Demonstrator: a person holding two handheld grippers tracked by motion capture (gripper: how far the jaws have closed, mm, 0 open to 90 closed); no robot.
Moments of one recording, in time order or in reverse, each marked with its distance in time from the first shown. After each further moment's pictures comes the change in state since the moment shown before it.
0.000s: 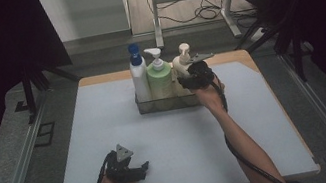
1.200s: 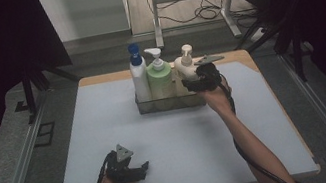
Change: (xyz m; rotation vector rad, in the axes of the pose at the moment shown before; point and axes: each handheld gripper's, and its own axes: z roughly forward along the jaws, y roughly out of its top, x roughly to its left) left arm 0.000 0.000 0.000 -0.001 0.001 0.000; right arm -0.011 -0.013 -0.020 -0.032 0.040 0.026
